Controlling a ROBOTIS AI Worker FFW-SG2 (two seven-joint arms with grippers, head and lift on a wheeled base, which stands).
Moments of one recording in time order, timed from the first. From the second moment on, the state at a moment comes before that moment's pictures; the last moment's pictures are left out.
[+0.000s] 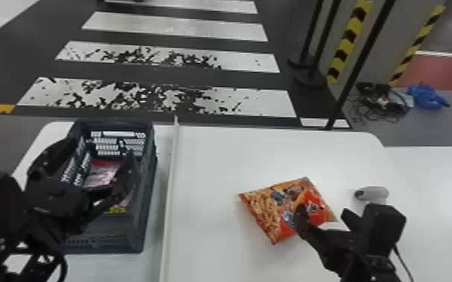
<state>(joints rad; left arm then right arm) 0.47 0.22 -0.03 -2.23 0.18 0.15 -0.12 0.52 -0.12 -0.01 -2.12 -0.25 0.41 -0.18</state>
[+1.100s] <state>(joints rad) 0.55 0.22 0.01 -2.22 0.21 0.09 -0.13 0.15 -0.13 -0.25 -1.73 -0.45 0.81 0.12</state>
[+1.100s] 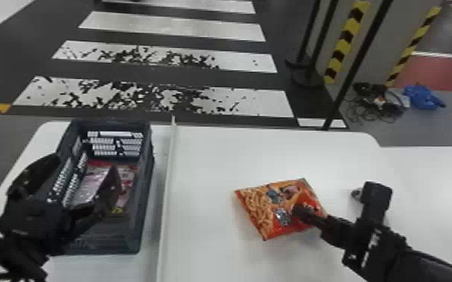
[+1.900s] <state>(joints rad) 0.56 0.22 0.02 -2.21 0.22 0.09 -0.12 0.25 -0.13 -0.27 -1.90 -0.33 0.67 0.11</state>
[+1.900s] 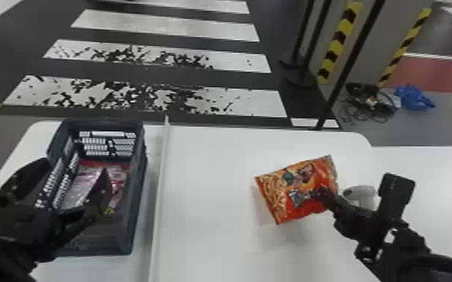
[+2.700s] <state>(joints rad) 0.57 0.22 0.03 -2.18 0.26 0.05 -0.13 0.34 -0.13 0.20 -1.92 1.06 0.45 -0.11</state>
